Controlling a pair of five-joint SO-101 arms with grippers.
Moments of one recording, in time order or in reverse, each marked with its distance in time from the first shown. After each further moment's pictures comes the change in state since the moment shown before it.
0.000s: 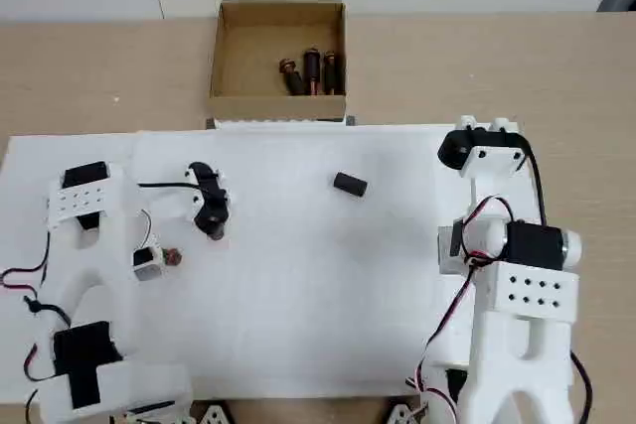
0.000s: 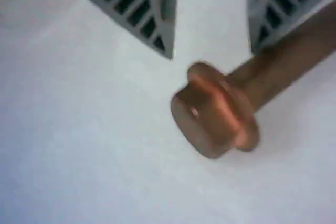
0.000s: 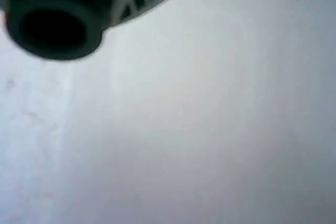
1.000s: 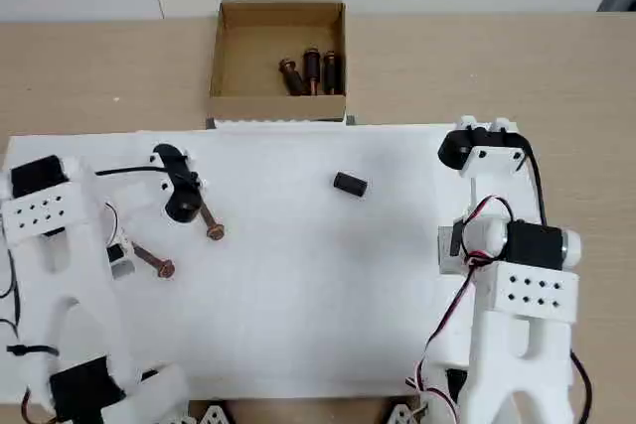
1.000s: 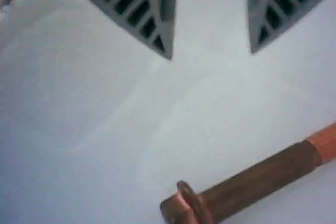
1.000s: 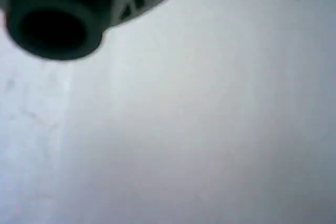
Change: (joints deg) left arm -6.2 -10.5 -7.1 14.2 0.0; right arm 0.0 0.0 0.0 0.0 0.0
